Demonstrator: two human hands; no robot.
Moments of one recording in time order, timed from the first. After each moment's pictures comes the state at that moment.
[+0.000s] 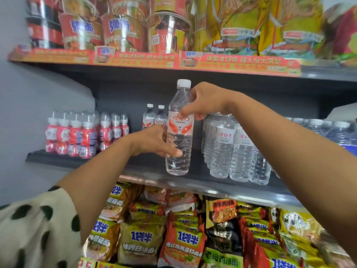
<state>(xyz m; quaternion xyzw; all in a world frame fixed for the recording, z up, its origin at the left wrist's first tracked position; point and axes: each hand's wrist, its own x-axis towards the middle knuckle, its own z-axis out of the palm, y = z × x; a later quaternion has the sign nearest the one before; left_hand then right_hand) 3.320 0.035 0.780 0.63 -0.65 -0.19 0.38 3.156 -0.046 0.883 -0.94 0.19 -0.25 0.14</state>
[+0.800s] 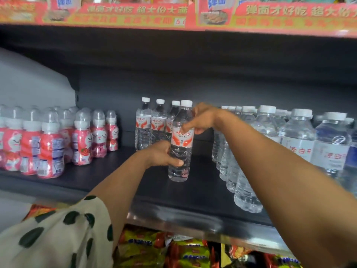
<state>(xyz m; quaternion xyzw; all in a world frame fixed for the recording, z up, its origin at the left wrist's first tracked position) 3.431 -0.136 0.737 0.66 -0.60 -0.22 0.39 3.293 -0.213 0.844 -0.90 0.30 -0.21 0.23</state>
